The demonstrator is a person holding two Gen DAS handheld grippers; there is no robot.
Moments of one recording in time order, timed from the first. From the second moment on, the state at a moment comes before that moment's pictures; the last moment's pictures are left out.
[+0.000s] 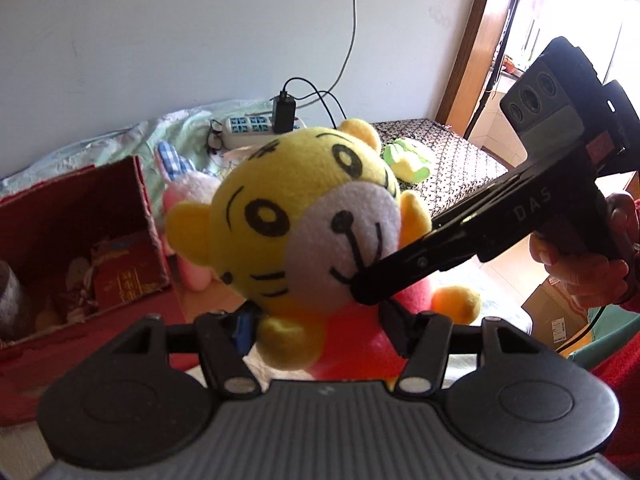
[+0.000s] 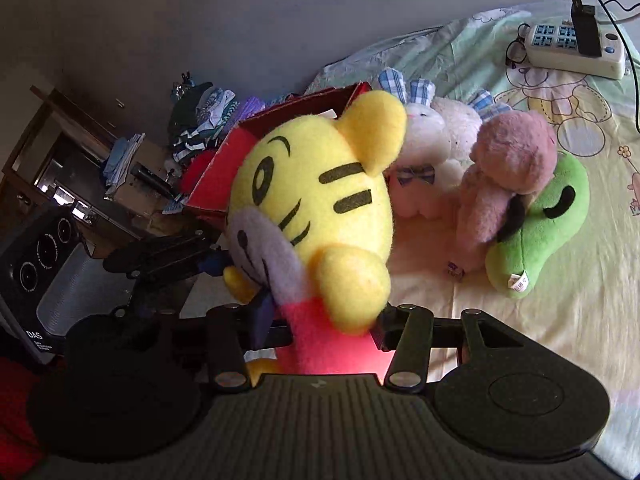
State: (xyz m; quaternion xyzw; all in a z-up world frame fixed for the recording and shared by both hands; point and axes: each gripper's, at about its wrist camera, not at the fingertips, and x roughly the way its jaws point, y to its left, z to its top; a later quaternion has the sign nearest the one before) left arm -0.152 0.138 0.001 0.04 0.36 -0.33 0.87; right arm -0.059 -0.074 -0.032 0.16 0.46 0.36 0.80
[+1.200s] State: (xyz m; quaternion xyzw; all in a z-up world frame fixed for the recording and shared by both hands) left arm 0.025 0.292 -0.027 -0.05 0.37 -0.39 0.84; right arm 0.025 0.081 -0.020 0.15 0.43 0.07 0.89
